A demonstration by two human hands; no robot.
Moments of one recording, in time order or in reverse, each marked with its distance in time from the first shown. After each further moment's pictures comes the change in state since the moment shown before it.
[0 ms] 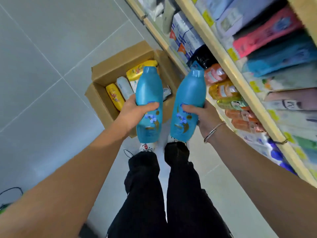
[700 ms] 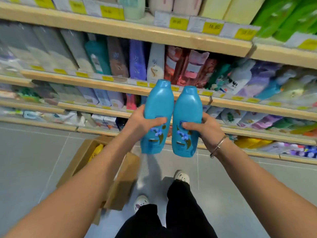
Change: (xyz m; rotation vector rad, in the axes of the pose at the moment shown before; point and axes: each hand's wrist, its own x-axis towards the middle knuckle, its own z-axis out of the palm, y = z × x) left_hand -0.250 0.165 0.164 0.439 -0.718 0.557; right_hand -0.336 -0.037 -0.106 0.285 0.520 -0.512
